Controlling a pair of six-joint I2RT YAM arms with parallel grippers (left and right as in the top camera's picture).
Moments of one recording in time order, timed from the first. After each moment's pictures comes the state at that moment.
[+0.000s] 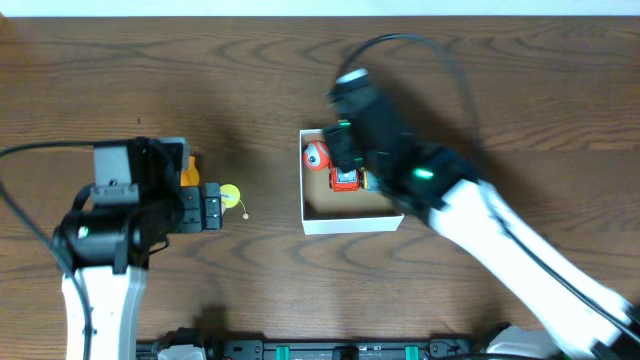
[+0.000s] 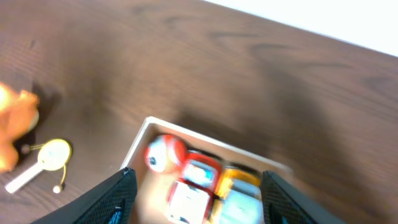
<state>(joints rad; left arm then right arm) 0.03 1.09 1.13 -1.17 0.10 0.04 0.68 1.45 1.38 -0.65 0.25 0.28</state>
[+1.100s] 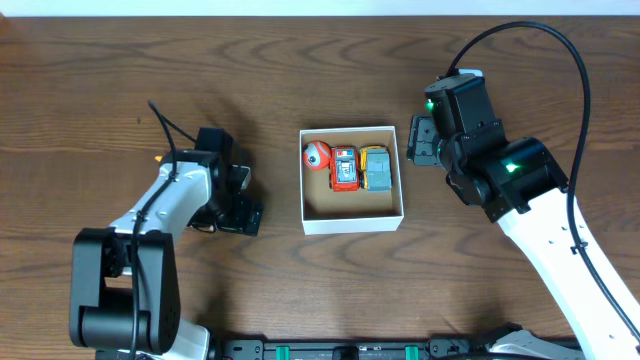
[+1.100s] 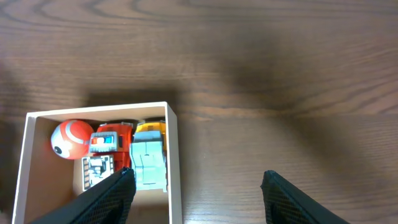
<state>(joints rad) -0.10 1.69 0.93 -0.88 0.06 0.09 0.46 1.37 1.38 -0.93 0.28 0.46</state>
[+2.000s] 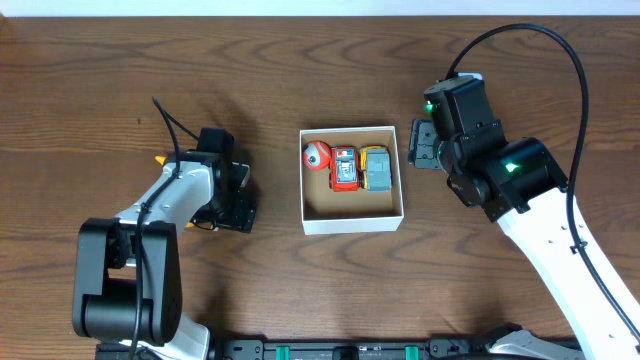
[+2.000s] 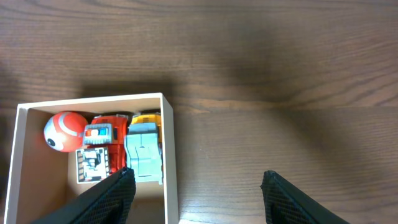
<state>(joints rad) -0.10 1.73 0.92 -0.80 0.00 0.11 0.46 1.37 1.38 -0.96 0.28 0.46</state>
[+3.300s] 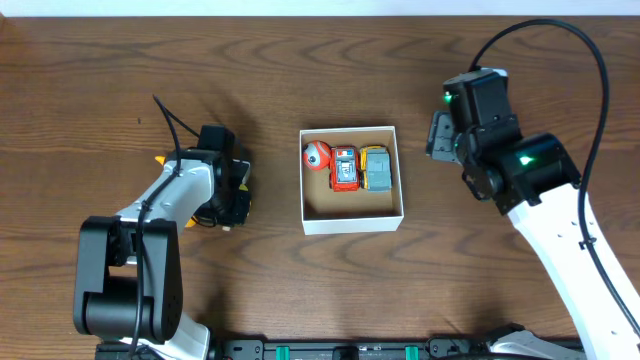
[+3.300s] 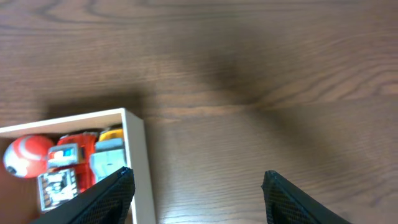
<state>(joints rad) -0.10 1.74 0.94 -0.78 0.00 0.11 0.36 1.37 1.38 -0.97 0.33 0.46</state>
